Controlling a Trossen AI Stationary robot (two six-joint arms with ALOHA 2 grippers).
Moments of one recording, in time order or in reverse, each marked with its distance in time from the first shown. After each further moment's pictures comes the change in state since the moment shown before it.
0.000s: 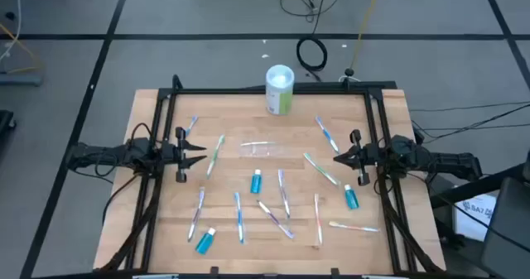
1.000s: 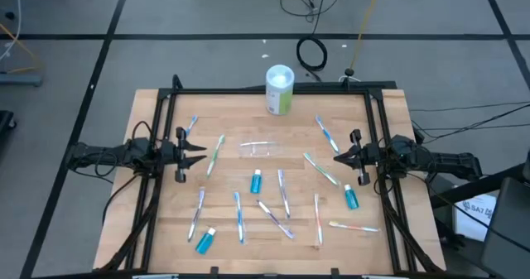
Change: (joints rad) left arm 0.000 0.000 0.000 0.004 0.000 -0.109; right arm 0.000 0.000 0.000 0.015 0.000 0.001
